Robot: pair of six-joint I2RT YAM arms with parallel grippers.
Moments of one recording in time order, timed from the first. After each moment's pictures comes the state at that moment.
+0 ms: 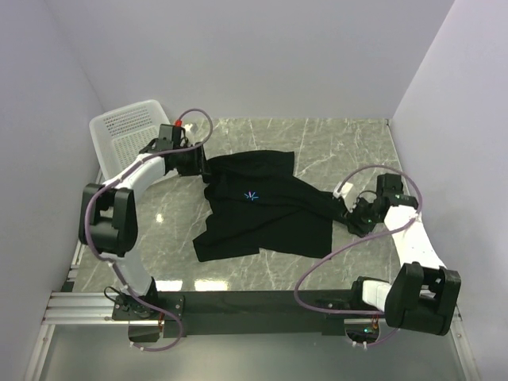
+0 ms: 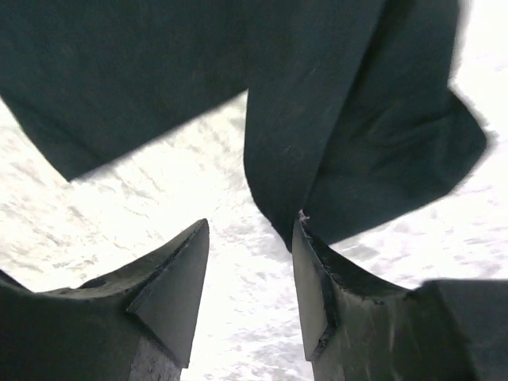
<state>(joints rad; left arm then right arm) -0.18 1.78 1.28 -0.37 0.30 -0.27 -0.19 1.17 0.74 -0.83 -0.40 -1.08</state>
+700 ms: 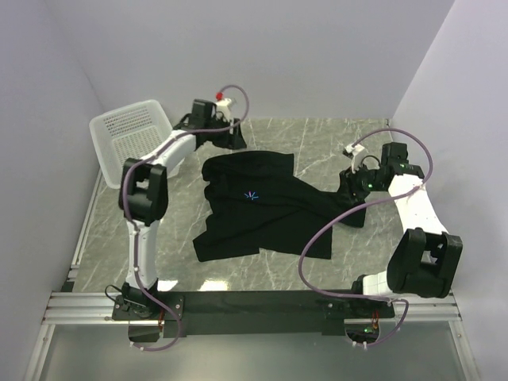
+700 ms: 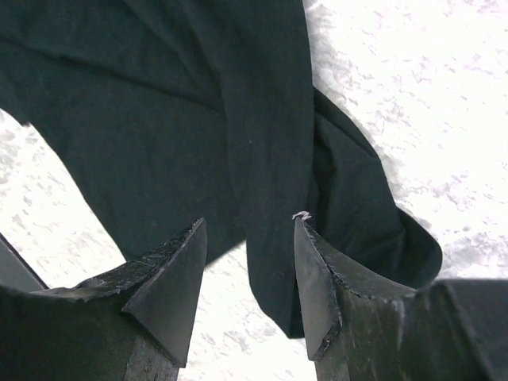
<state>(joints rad) -0.29 2.15 1.80 -0.28 0.50 -0.14 -0.19 1.40 1.08 -0.81 -0.72 -0.70</state>
